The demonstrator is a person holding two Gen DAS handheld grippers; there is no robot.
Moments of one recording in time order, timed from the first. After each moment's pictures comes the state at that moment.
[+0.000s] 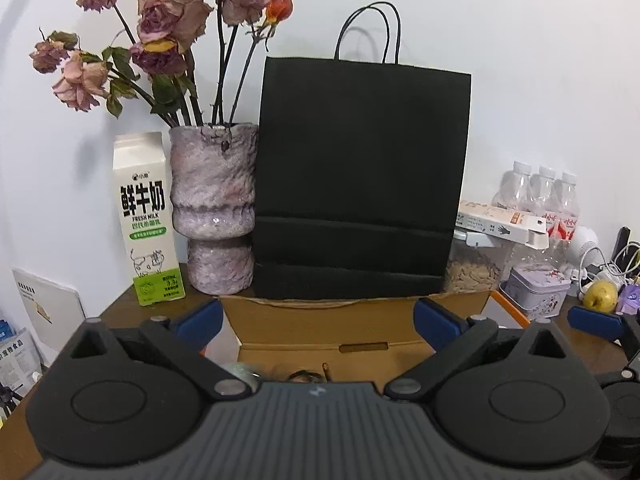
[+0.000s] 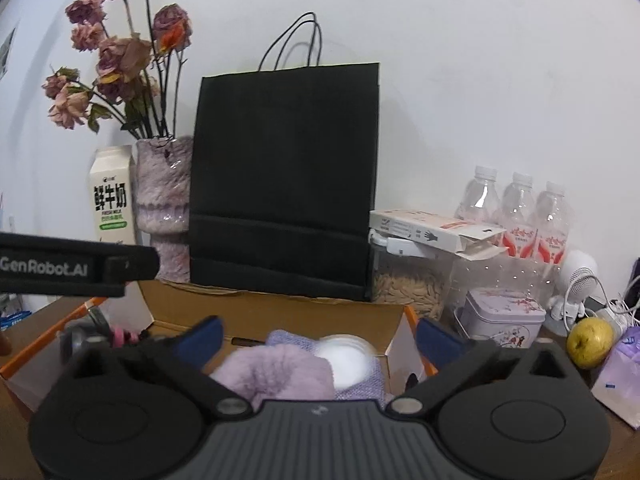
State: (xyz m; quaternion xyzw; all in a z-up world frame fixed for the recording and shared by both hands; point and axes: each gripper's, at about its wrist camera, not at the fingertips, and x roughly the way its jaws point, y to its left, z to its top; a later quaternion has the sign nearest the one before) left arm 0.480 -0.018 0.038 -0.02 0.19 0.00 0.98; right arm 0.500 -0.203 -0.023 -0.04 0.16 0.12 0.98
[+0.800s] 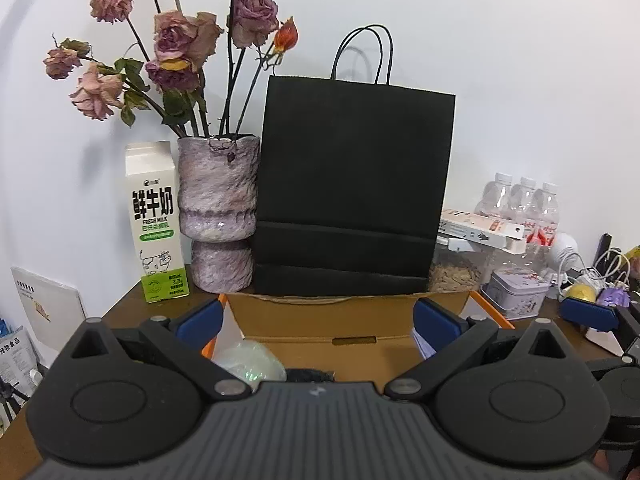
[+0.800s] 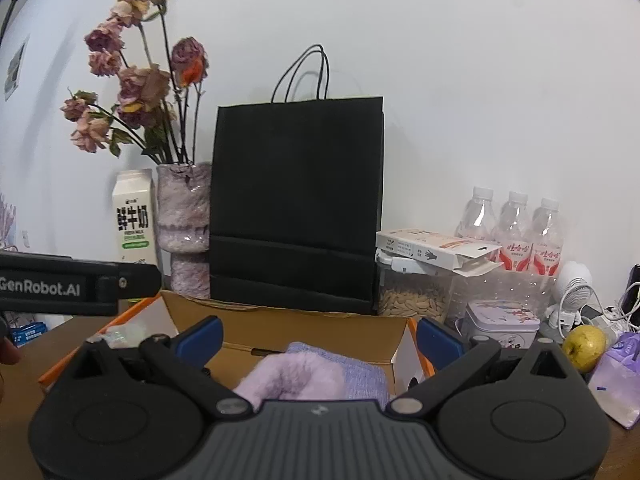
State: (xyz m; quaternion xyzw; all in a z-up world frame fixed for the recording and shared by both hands) left arm 0.438 -0.010 0.054 -0.03 0.18 -0.01 0.98; right arm 0.462 -0.208 -0.004 -0.03 0.14 0.14 0.98
